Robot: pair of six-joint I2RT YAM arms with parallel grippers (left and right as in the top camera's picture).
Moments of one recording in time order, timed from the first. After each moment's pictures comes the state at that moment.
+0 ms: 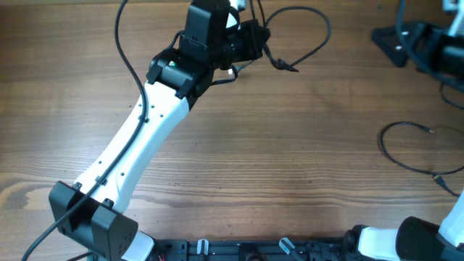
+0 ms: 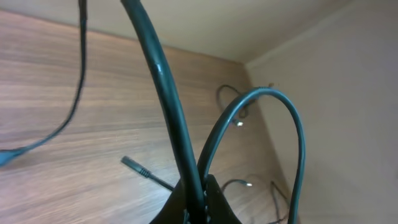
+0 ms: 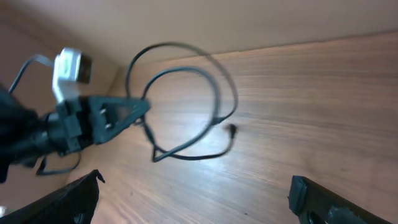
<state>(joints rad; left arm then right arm) -0.50 1.69 1.64 -0.41 0.34 -0.66 -0.30 1.55 2.01 -1.35 -0.86 -0.09</state>
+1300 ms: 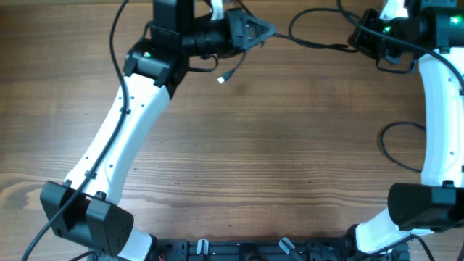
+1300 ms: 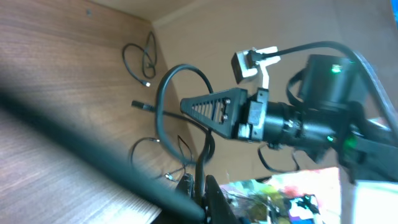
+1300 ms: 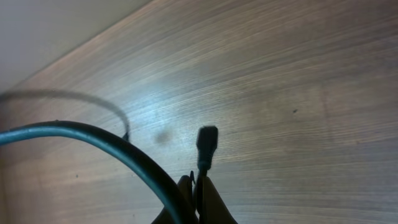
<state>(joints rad) -0.35 1.69 1.63 -0.29 0.91 -0.84 -0.06 1.77 2.01 -1.26 -0.28 0.38</state>
